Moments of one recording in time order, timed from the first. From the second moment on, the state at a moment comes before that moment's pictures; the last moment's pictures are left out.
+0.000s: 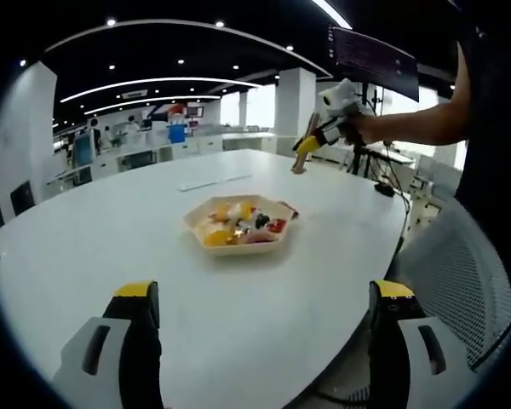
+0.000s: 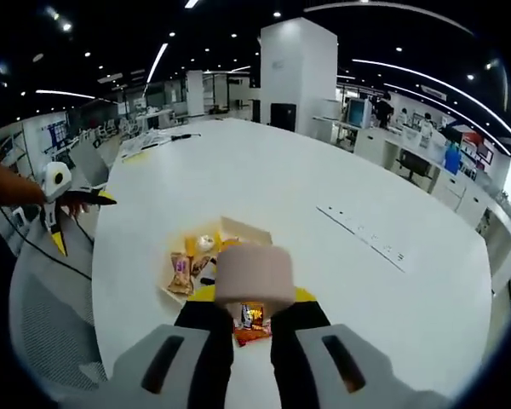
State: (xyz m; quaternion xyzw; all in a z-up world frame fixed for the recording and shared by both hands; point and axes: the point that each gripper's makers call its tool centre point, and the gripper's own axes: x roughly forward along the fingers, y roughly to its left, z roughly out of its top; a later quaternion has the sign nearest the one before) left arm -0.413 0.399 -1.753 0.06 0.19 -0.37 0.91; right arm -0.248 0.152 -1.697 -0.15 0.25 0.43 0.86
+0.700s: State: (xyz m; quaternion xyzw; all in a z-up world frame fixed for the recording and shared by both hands) left arm -0.410 0.403 -1.750 0.05 0.19 -0.36 0.91; right arm -0.235 0.251 -1.678 -0.15 0.22 0.49 0.83
